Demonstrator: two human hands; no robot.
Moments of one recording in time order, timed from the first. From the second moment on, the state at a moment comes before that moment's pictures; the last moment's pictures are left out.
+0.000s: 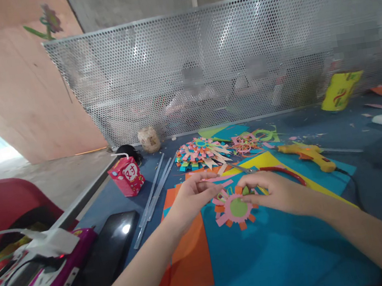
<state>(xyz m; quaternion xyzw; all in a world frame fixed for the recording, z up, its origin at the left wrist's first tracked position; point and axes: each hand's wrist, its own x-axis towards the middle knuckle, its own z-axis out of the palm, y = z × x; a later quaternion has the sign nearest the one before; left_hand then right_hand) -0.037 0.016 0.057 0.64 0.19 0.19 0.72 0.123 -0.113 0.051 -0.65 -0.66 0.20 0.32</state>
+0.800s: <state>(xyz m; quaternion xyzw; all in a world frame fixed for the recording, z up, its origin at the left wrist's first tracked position) -0.033 0.028 0.045 0.60 0.31 0.27 0.69 0.119 -0.105 0.048 -0.67 -0.58 0.23 0.39</state>
